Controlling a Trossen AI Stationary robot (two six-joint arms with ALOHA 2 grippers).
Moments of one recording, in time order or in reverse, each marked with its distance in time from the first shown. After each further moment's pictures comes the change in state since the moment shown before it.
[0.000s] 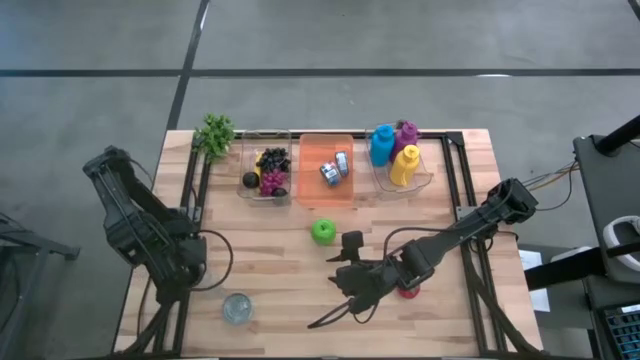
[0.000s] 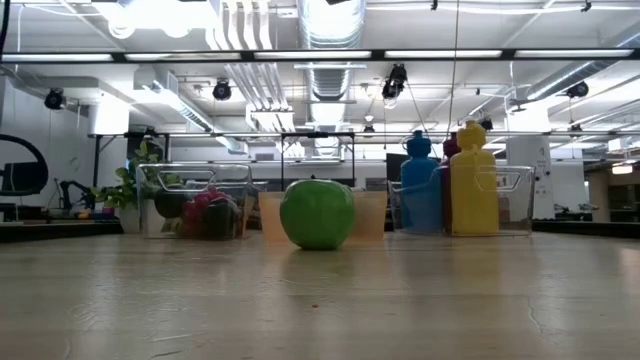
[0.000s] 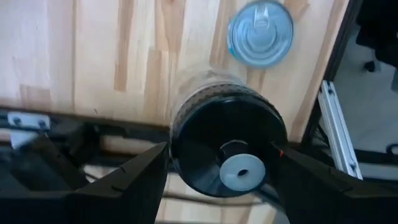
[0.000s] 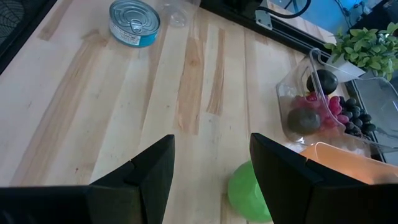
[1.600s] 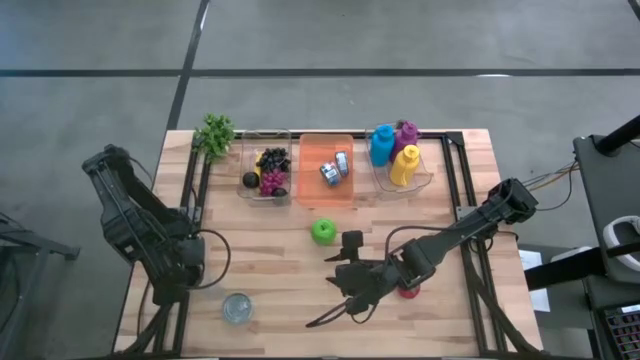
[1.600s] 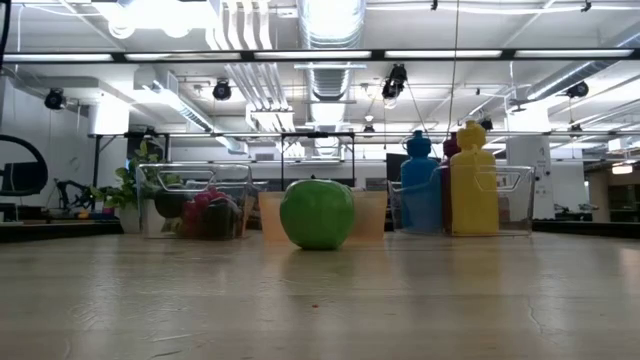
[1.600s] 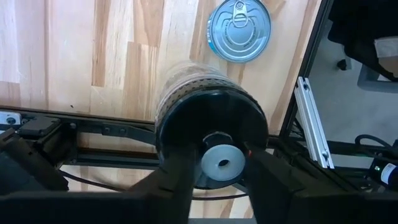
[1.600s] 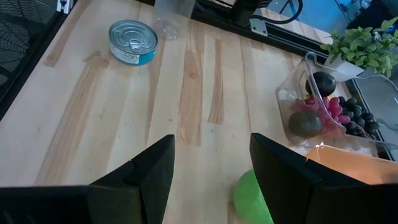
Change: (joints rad) left arm 0.000 -0.028 -0.006 0.046 0.046 -0.022; right arm 0.000 0.000 0.035 0.000 0.002 0.058
